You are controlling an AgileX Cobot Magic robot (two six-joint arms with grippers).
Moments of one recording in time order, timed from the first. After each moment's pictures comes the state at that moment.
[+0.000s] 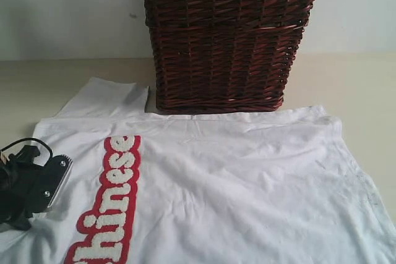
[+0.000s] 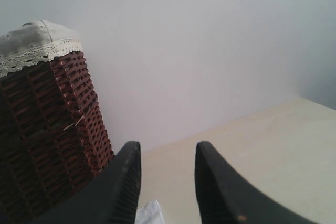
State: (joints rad) left arm -0.26 1.74 -0.71 0.03 0.59 1.45; right arm -0.05 0.01 0.00 1.63 -0.08 -1.33
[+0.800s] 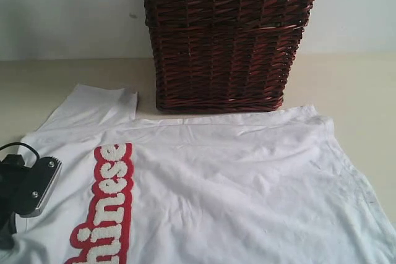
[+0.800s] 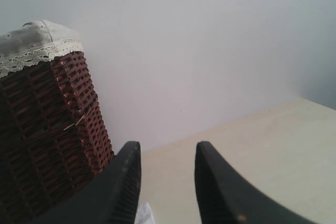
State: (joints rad) left arm -0.26 1.64 -0.70 -0.02 0.80 1.39; right arm -0.05 0.01 0.00 1.63 -0.08 -1.33
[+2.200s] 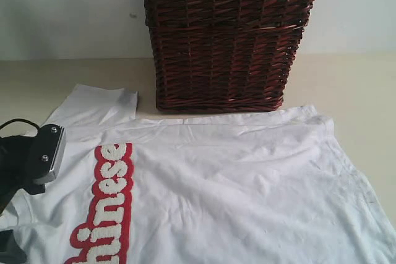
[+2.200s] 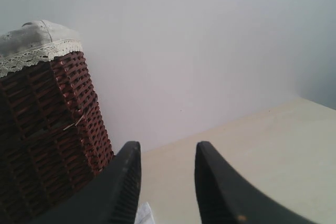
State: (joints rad) left arm -0.26 1.56 -0.75 -0.21 0.83 1.35; right arm -0.05 0.01 0.00 1.63 -0.08 -1.33
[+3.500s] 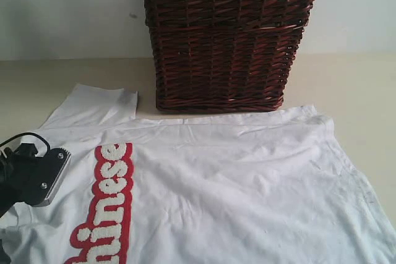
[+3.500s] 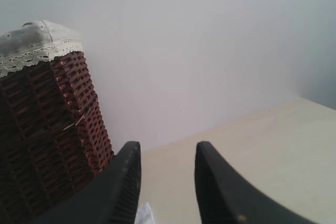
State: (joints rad) left arm -0.26 1.68 -0.75 -0.04 0.73 1.47; right arm -0.05 0.01 0.00 1.63 -0.08 -1.33
